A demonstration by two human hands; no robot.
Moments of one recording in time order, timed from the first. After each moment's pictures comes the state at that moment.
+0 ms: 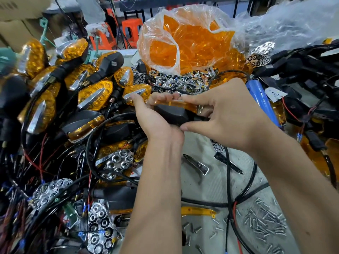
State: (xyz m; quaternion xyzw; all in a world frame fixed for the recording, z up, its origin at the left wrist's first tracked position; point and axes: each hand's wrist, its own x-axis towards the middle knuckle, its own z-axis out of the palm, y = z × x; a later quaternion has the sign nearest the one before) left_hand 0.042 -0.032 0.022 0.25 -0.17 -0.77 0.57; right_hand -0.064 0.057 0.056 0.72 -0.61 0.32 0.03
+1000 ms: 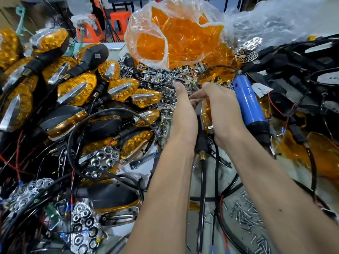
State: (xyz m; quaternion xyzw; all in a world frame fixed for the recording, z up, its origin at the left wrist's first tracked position) left_hand 0.003 0.008 0.014 0.31 -0.39 -0.80 0.35; right_hand -0.070 0.033 0.011 0.32 -0.64 0.64 -0.27
